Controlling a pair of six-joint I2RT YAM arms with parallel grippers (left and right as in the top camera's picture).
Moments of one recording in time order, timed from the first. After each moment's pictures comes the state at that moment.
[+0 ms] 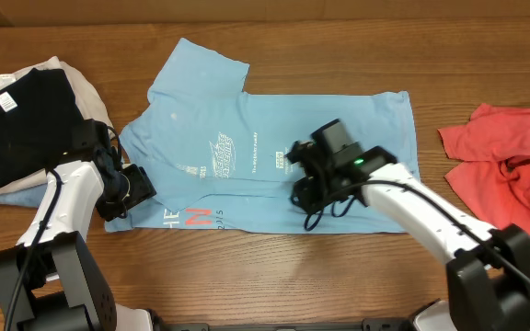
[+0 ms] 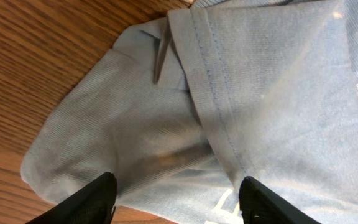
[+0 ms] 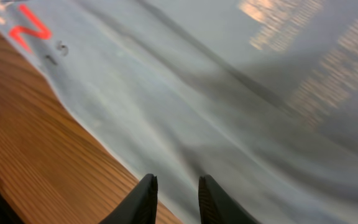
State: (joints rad) left arm 0.24 1.64 0.99 -0.83 0.07 -0.31; right arm 0.53 1.65 1.03 -0.65 -0.38 0.00
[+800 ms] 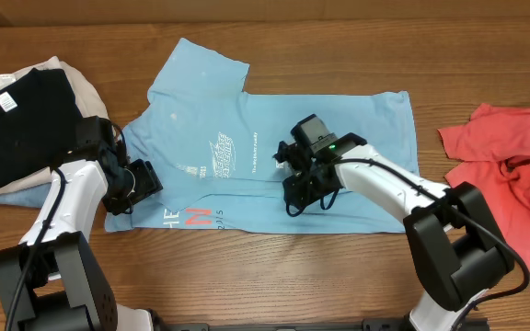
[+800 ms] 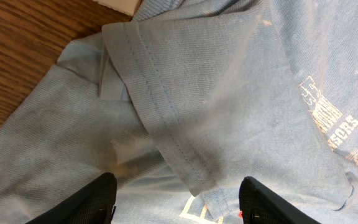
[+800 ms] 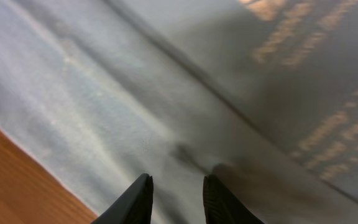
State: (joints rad) left arm 0.22 1.64 0.99 -0.79 0.14 -0.31; right arm 0.52 1.87 1.16 -0.71 -0.33 -0.01
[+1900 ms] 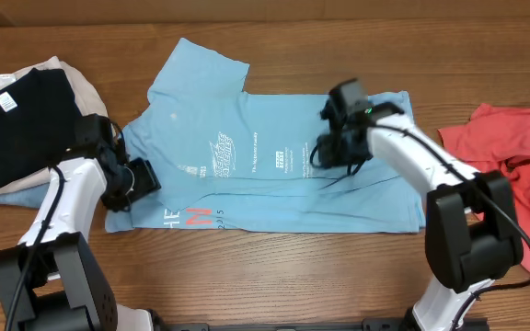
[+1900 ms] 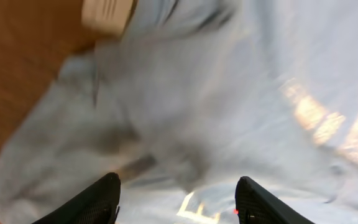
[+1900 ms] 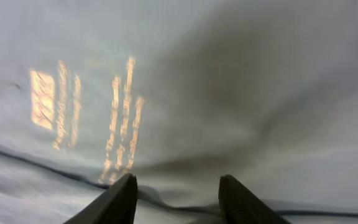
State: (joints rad) left arm 0.22 1.64 1.03 -0.81 0.15 -0.27; right arm 0.30 1.91 1.37 -0.82 -0.12 0.15
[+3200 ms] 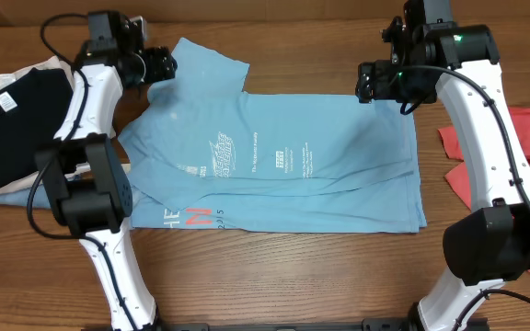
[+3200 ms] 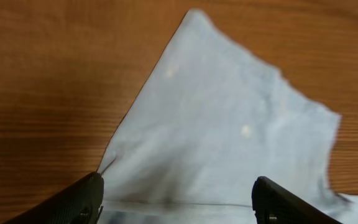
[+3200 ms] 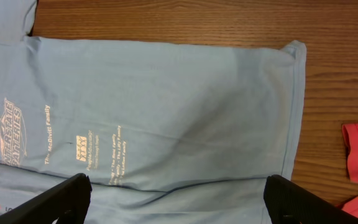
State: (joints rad) left arm 0.12 2.33 1.91 -0.57 0.31 -0.12; right arm 0.11 1.91 1.93 -1.25 -0.12 0.09
